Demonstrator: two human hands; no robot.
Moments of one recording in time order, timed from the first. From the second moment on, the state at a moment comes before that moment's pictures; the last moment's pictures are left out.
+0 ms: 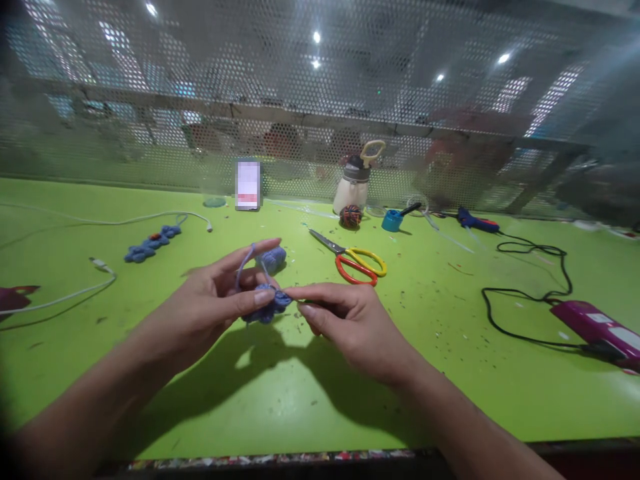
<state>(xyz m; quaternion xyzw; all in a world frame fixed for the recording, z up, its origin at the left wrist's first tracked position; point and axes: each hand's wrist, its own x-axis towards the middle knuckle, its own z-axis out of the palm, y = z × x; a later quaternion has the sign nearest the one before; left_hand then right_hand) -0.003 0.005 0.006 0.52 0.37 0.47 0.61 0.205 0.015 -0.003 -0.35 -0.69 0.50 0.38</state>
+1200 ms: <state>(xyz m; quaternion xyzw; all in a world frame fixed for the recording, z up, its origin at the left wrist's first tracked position) 0.003 0.006 0.006 0.63 0.48 0.38 0.47 0.199 0.015 -0.011 -0.39 -0.62 0.58 0.36</state>
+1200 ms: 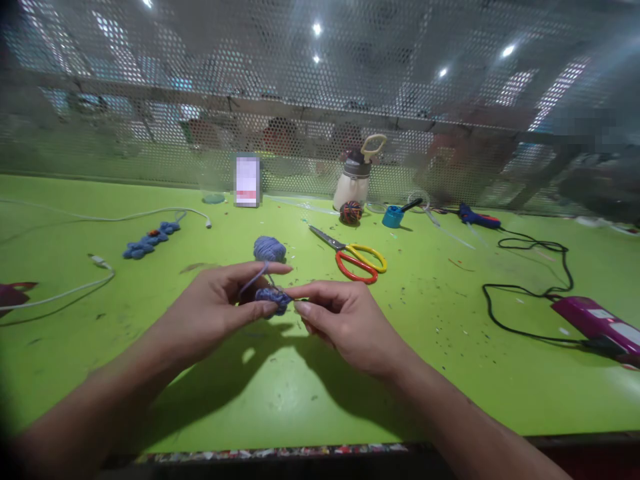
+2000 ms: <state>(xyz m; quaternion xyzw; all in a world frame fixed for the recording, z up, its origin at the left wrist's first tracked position) 0.022 -0.001 -0.013 0.51 0.43 0.56 0.48 0.178 0.004 -0.019 -0.34 -0.47 0.64 0.50</state>
